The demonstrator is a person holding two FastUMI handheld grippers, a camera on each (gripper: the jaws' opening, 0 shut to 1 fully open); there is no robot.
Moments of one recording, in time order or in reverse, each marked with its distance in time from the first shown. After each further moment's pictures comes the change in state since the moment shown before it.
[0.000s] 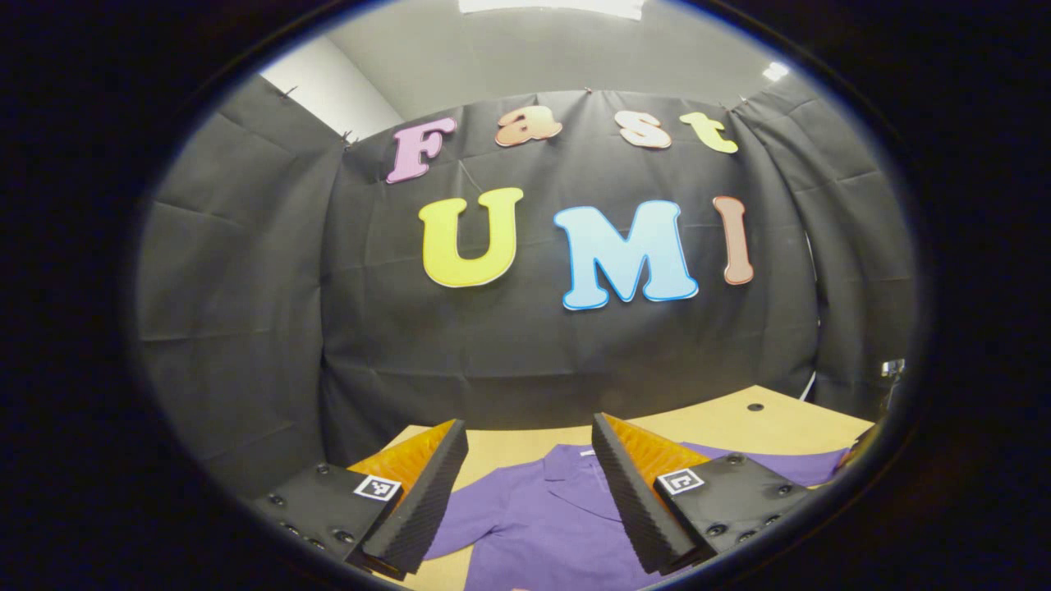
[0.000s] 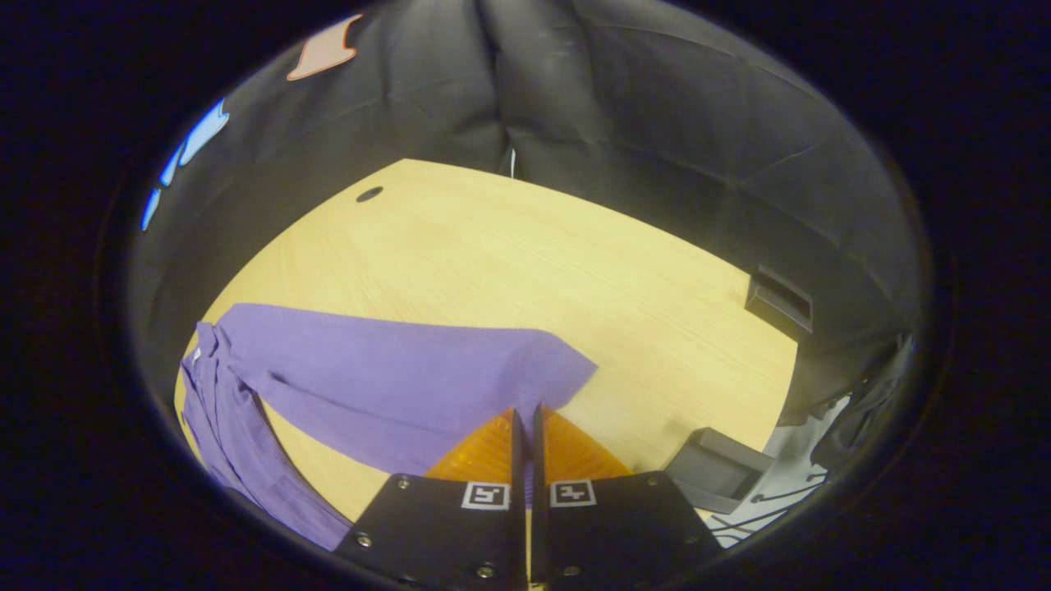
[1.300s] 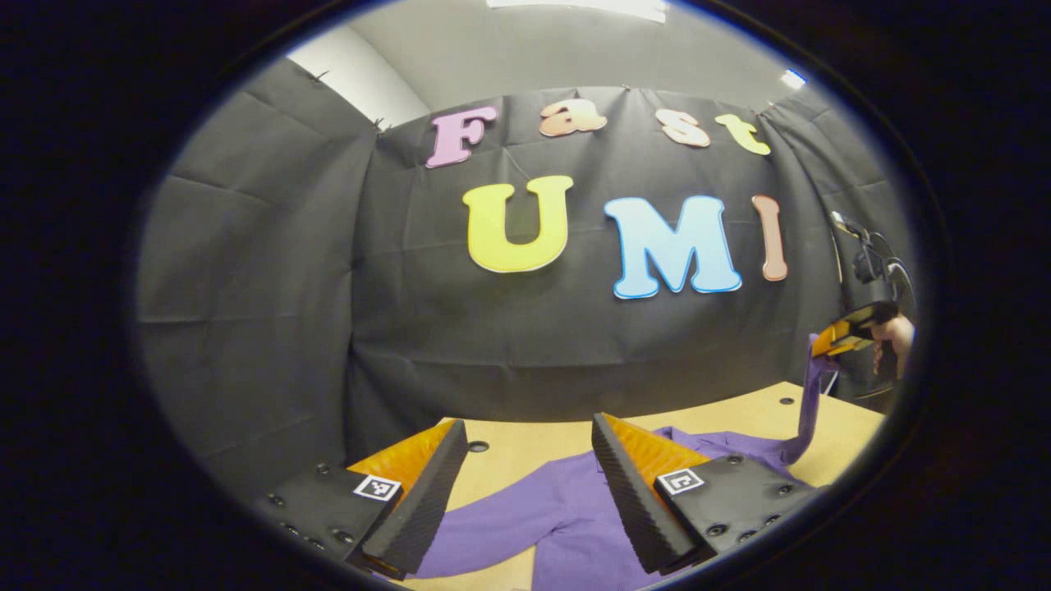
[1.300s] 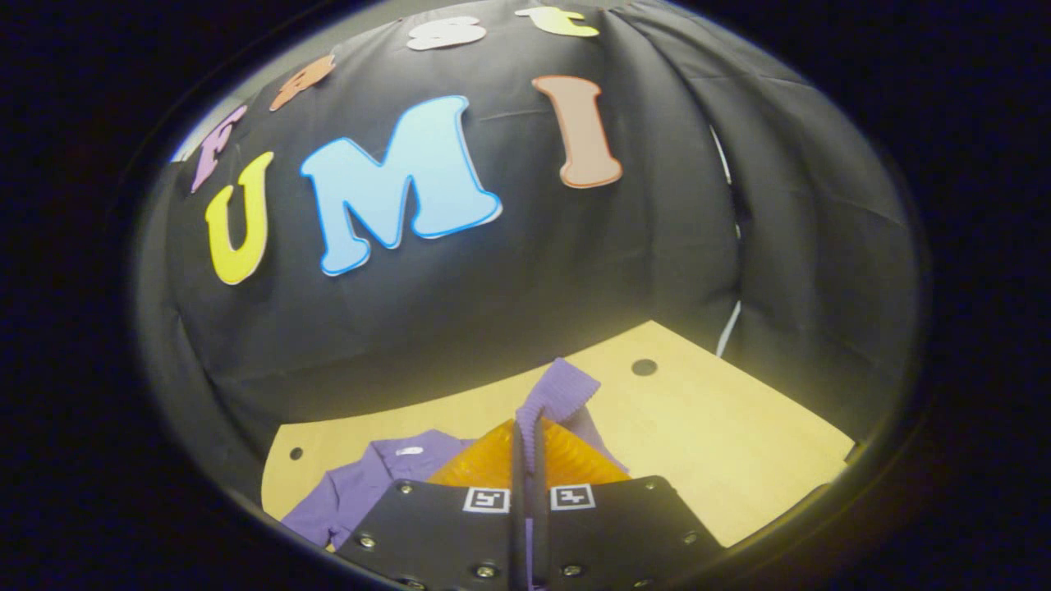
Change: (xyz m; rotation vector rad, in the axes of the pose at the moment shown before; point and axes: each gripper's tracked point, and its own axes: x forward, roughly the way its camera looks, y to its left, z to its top) left arm 0.007 0.112 -0.042 -0.042 0.020 0.078; right arm -0.185 0.340 0.146 -0.276 -0.453 0.538
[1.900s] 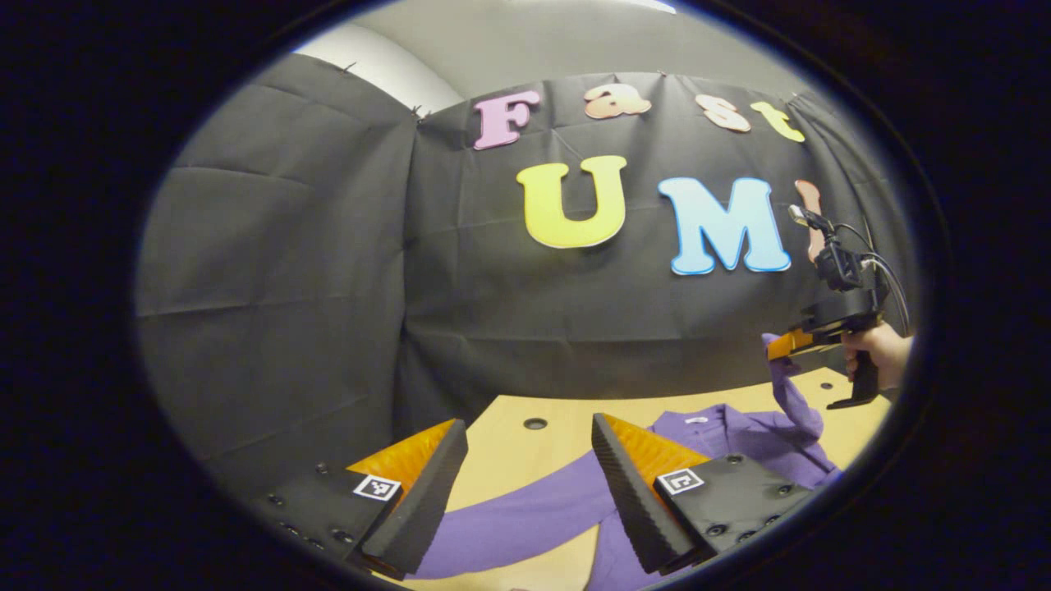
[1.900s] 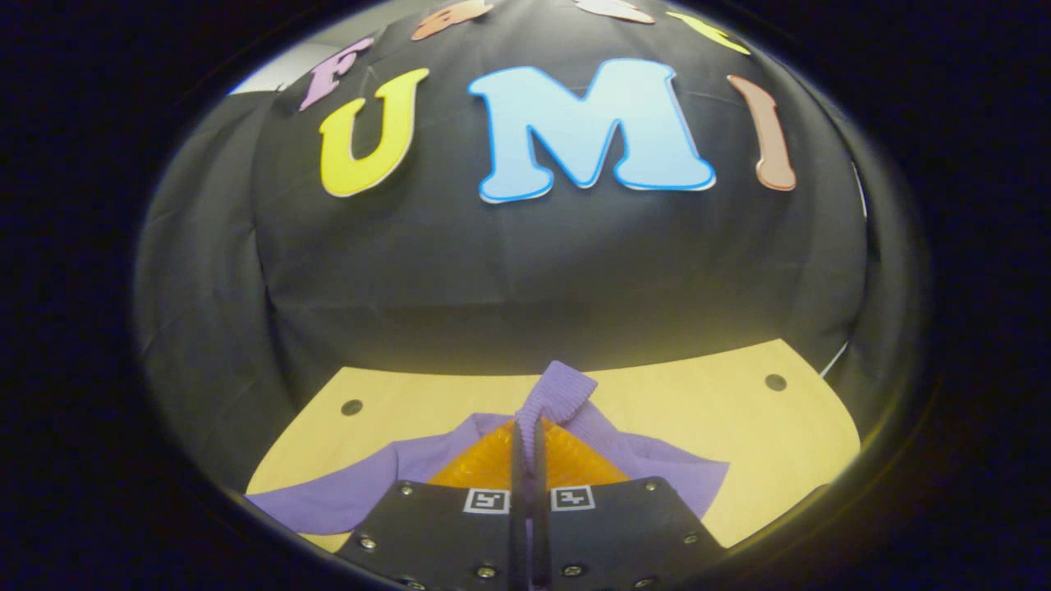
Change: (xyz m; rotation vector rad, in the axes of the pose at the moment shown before) left arm -0.022 0.087 -0.033 0.006 0.066 0.166; right arm 0.044 0.174 -0.079 -0.255 0.100 0.285
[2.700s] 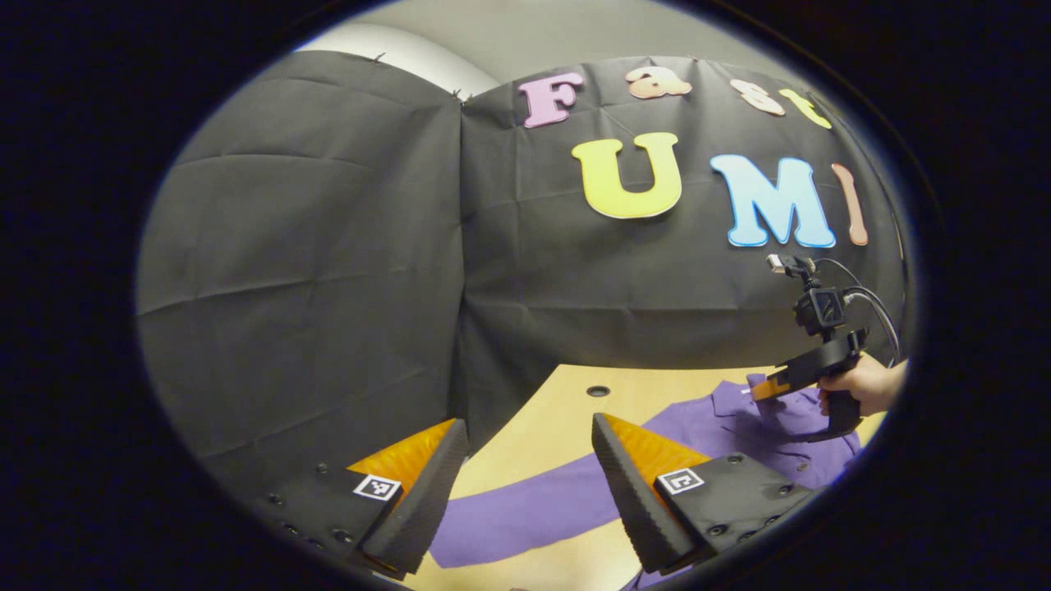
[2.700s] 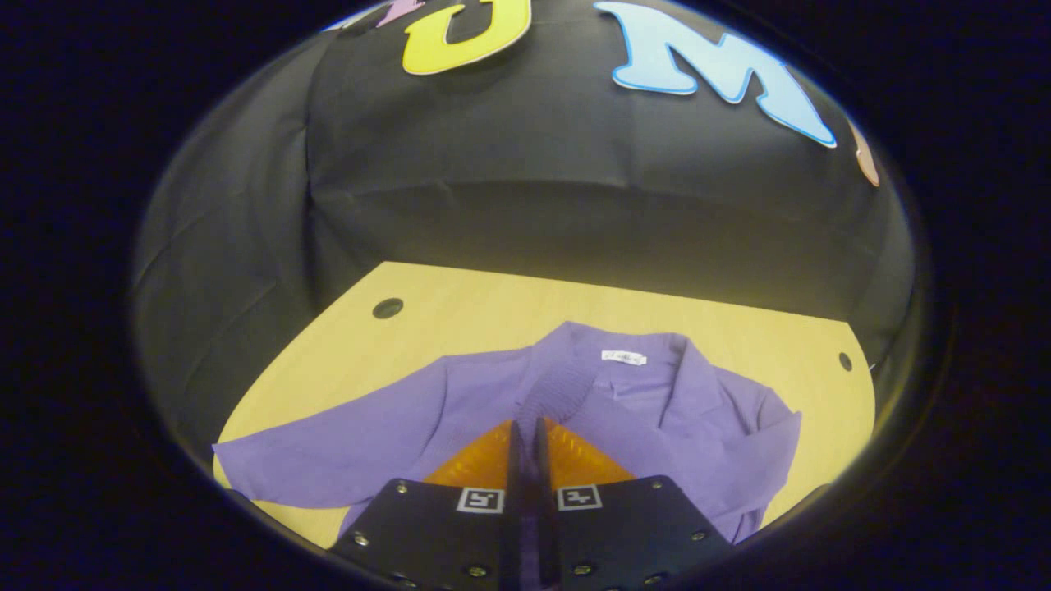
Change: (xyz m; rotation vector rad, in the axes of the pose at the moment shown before) left arm -0.031 0.071 -0.042 -0.009 0.079 0.167; right arm 0.055 0.098 -0.119 -0.160 0.252 0.123
